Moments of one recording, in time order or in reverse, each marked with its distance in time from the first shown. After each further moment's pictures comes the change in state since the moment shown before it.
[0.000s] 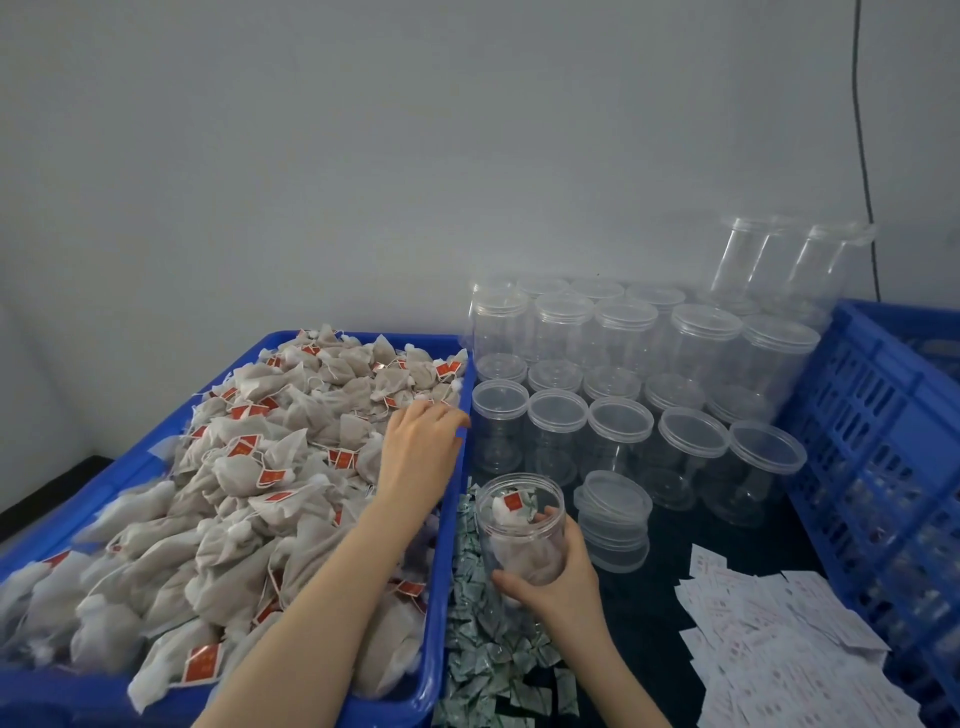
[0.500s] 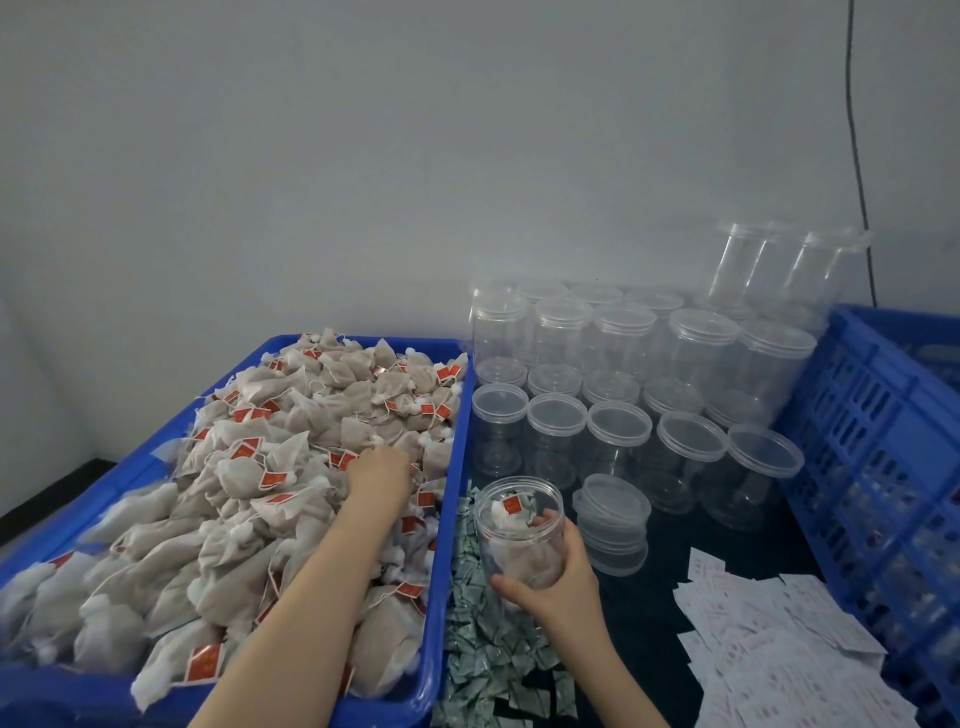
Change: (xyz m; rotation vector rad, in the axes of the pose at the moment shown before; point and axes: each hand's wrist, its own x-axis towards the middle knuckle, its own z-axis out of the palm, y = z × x) left_hand -0.001 -0.035 0.016 0.318 -0.632 -0.365; right_hand -0.002 0.000 -0.002 0.022 -0.016 -0.026
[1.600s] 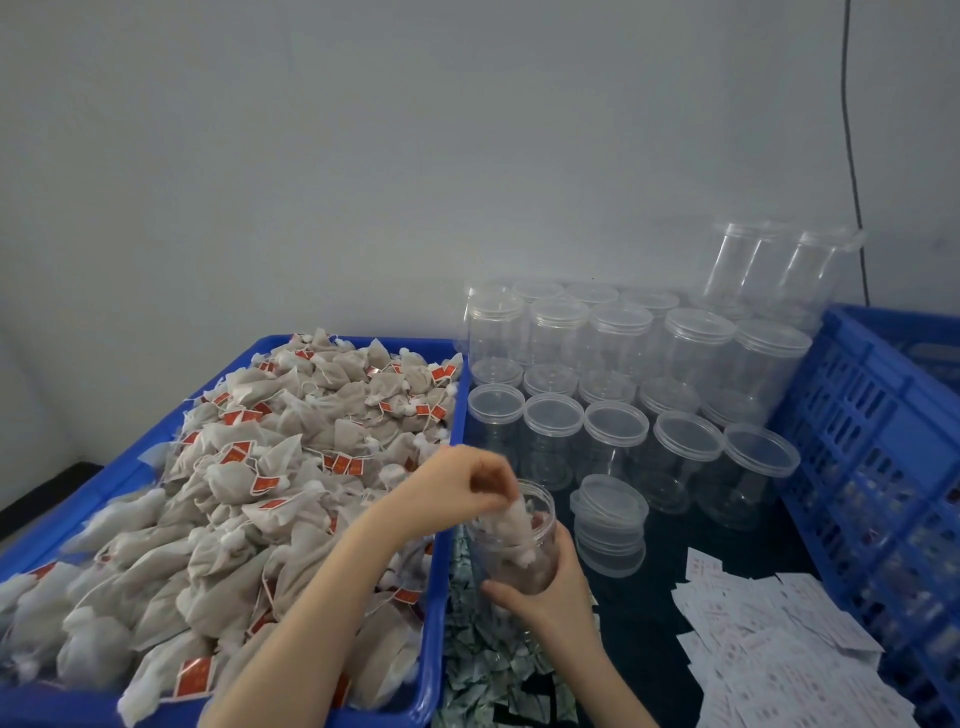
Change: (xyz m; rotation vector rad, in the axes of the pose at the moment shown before) left_hand -0.054 0.029 -0.045 -0.816 -0.105 0.752; right_hand 0.005 0.009 0.009 -0.008 0.020 -0.035
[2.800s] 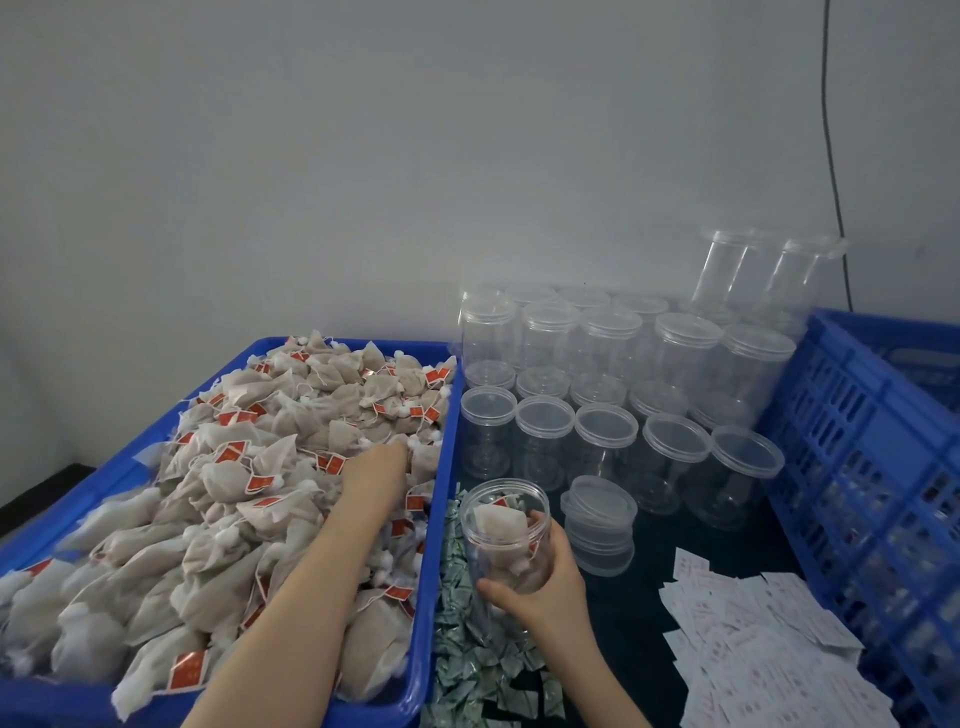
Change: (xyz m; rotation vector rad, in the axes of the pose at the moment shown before) left_hand 0.019 -0.082 -0.002 0.690 0.239 -0.595; right_hand -0.002 0.001 -0.007 0.077 -0.006 -0.037
